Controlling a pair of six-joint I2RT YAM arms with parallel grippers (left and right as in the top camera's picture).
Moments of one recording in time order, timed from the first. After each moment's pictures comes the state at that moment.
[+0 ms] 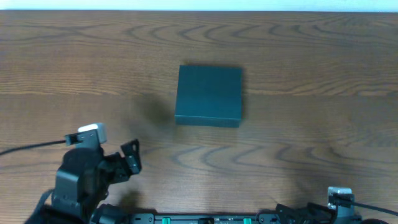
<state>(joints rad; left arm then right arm) -0.29 0.51 0.90 -1.08 -0.09 -0.50 0.20 0.21 1.03 -1.57 -0.31 0.51</state>
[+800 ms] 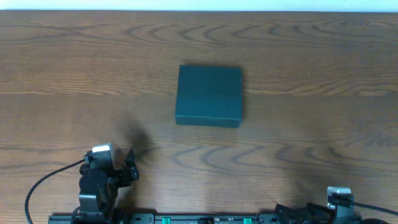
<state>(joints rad) -0.08 0.01 0.23 -0.78 -0.09 -0.19 0.20 0.21 1.03 -1.57 -0.32 0.51</state>
